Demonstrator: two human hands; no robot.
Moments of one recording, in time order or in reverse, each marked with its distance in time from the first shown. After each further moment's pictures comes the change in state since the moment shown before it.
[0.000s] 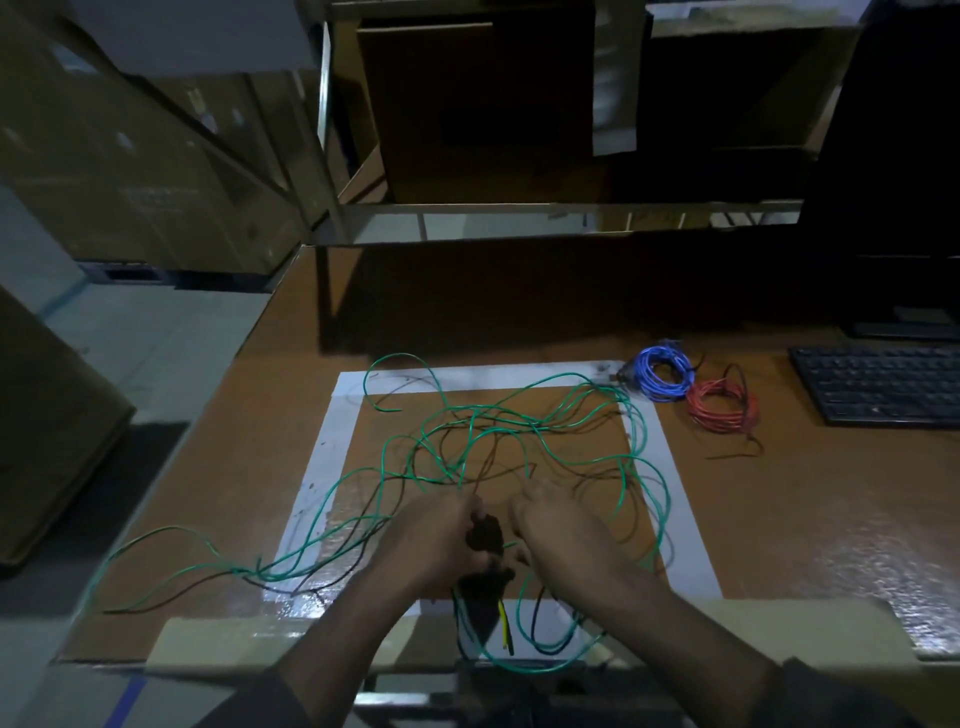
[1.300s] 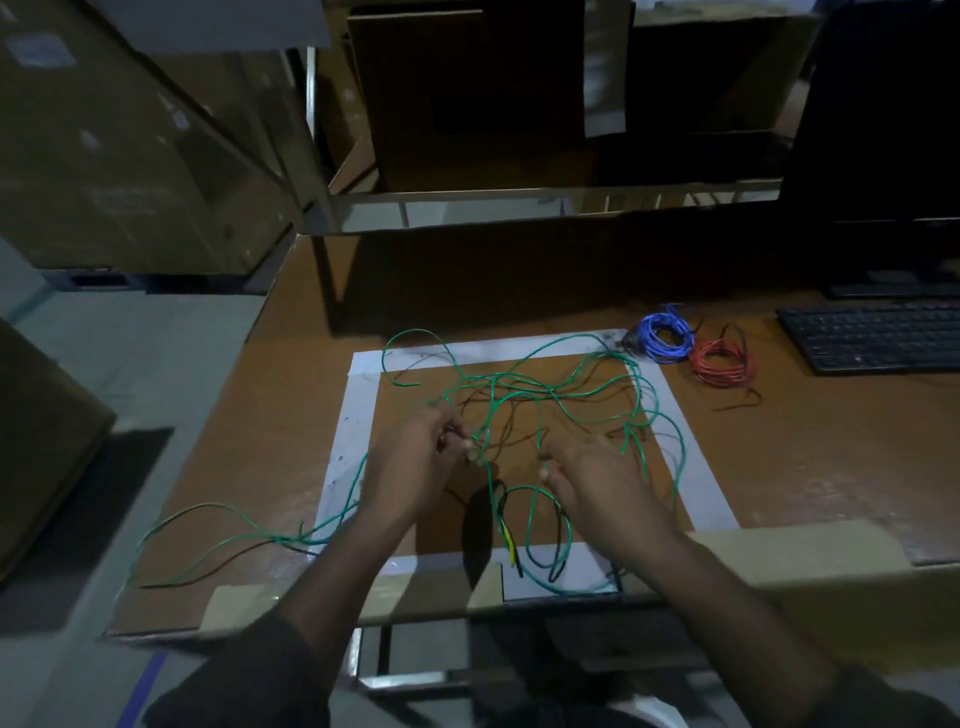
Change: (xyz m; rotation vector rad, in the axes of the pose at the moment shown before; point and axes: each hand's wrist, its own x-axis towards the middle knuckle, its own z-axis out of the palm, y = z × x) left_hand -0.008 -0.044 -0.029 -0.239 0.378 -0.004; right_hand -0.038 -0.036 -0.037 0.298 0.237 0.293
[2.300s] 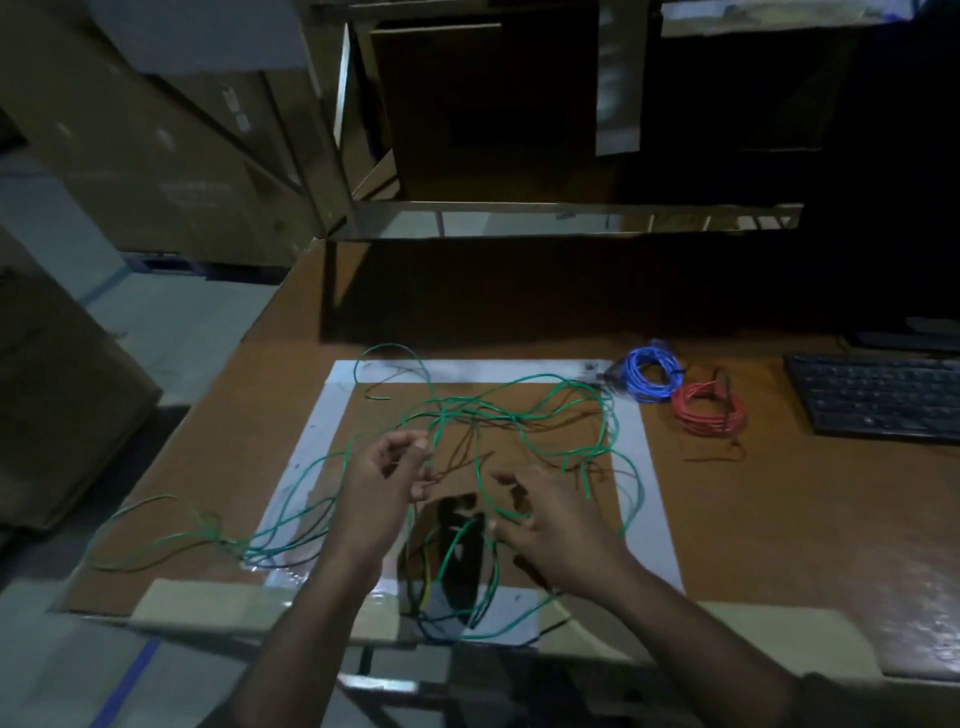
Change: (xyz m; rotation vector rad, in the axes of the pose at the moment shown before) left_hand -0.022 0.070 0.024 -0.893 0.211 -0.391; right_hand 0.020 0.060 -0.005 0.351 -0.153 -0.149
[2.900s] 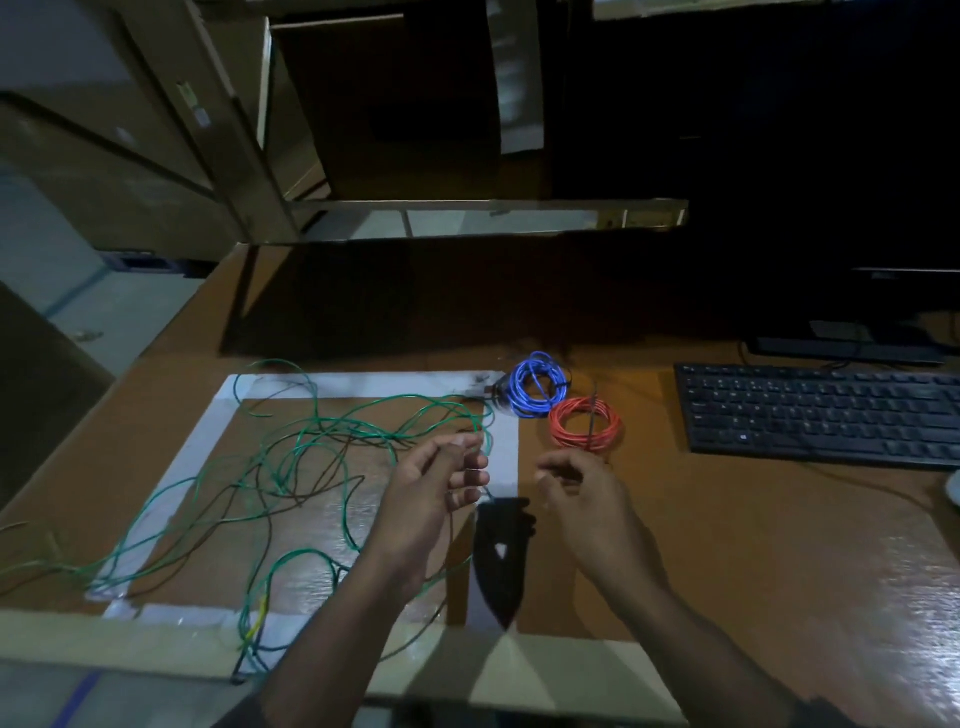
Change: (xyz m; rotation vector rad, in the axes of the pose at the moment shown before) left_hand -0.022 0.011 0.207 -0.223 -0.131 -0.139; right_hand -0.031 0.138 -0.117 0.351 0.343 0.333
